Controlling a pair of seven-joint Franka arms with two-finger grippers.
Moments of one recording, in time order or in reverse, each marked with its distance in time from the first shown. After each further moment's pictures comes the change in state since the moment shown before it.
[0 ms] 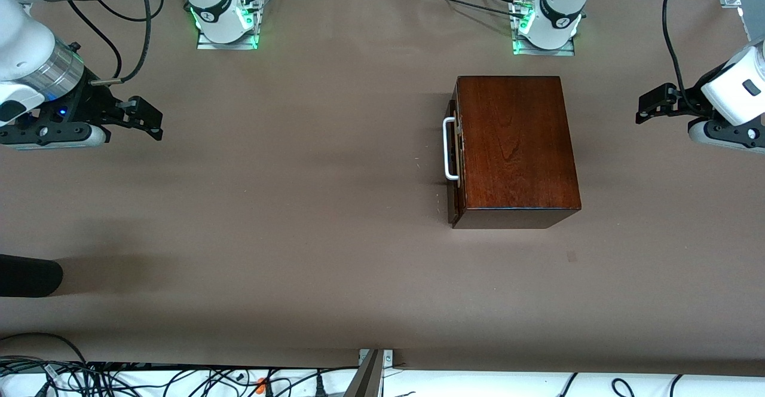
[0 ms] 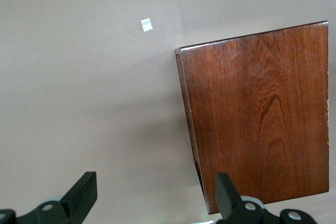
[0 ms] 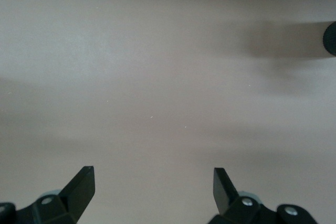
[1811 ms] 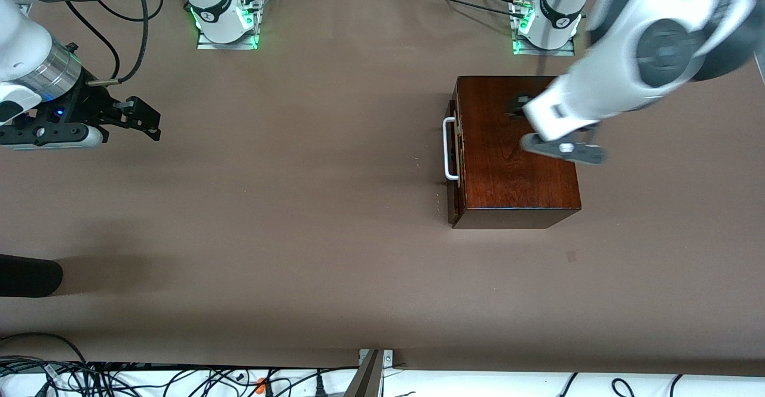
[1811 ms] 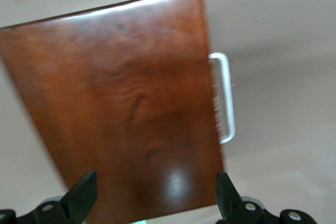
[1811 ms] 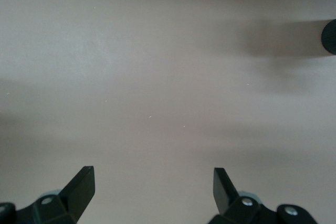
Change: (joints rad) left arm -0.086 0.174 -0.348 -0.006 -0.036 0.065 -0.419; right arm -0.001 0.000 -0.006 0.000 0.000 -0.002 0.000
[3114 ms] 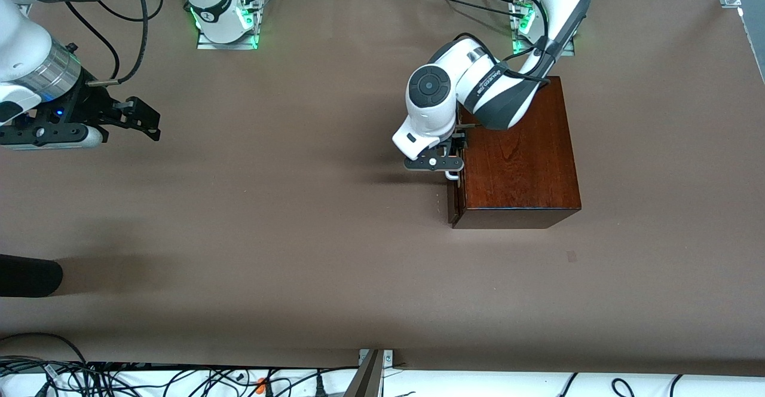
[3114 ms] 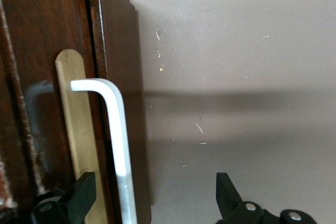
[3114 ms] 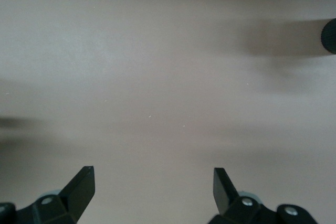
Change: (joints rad) left arm -0.274 0.231 -0.009 -0.168 0.260 0.429 -0.505; right arm 0.000 0.001 -0.002 0.000 0.000 -0.001 0.000
